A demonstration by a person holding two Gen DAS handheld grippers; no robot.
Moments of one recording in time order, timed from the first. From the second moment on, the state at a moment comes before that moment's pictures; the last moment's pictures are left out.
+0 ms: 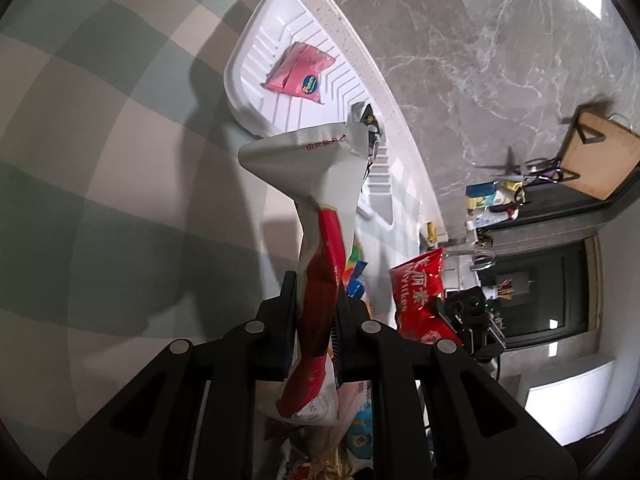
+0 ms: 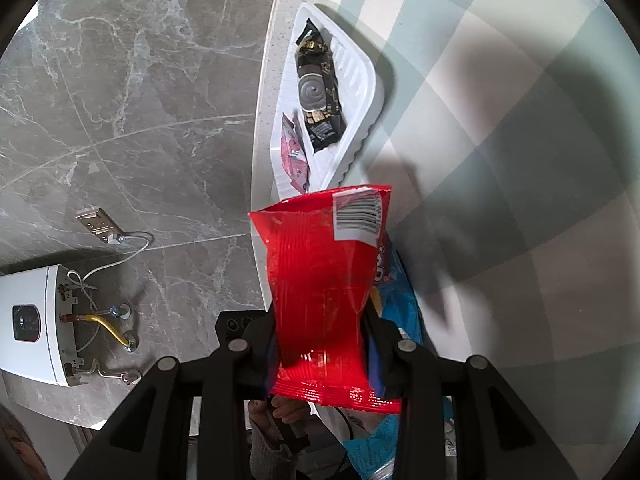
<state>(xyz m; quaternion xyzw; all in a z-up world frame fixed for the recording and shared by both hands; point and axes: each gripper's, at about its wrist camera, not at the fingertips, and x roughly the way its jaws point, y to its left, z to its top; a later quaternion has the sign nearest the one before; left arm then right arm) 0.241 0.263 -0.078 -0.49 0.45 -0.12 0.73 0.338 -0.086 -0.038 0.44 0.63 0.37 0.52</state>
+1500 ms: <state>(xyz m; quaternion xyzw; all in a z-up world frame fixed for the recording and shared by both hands) 0.405 0.335 -0.017 -0.46 0.41 -0.14 0.78 0.452 -0.003 -0.025 0.44 0.62 0.40 0.52</state>
